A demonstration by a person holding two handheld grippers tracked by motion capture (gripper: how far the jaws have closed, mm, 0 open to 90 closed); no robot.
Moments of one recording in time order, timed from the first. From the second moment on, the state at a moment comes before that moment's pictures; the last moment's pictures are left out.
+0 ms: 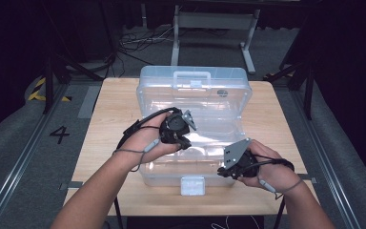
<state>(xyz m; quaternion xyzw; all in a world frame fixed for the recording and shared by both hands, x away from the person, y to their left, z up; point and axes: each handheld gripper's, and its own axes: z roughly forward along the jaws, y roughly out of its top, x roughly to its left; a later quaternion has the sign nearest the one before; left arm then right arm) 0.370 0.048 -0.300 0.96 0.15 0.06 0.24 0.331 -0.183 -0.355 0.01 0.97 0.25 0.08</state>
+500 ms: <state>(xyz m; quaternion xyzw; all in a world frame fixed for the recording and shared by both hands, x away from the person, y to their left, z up) 0.365 0.049 -0.304 0.96 0.14 0.06 0.24 0.334 -0.199 -0.335 0.03 0.94 0.33 0.06</state>
